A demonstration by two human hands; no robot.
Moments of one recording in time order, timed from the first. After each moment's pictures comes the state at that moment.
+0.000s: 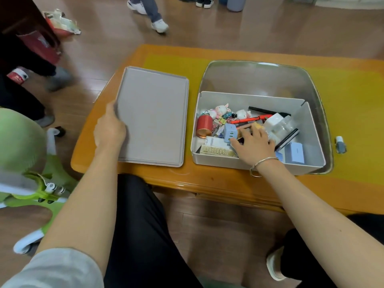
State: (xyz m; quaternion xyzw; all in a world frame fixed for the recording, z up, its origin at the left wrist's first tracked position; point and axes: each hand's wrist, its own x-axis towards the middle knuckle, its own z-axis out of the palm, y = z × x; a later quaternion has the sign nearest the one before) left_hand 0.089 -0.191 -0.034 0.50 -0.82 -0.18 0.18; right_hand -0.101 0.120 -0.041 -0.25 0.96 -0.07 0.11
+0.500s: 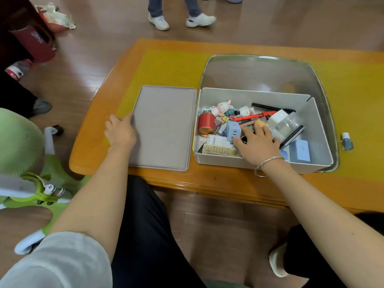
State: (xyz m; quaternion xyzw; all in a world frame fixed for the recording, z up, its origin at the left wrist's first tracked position) left_hand 0.065 -0.196 -0.078 0.50 -0.86 -0.11 0.05; right_hand -0.103 0.120 -0.049 -0.26 0.96 -0.04 0.11
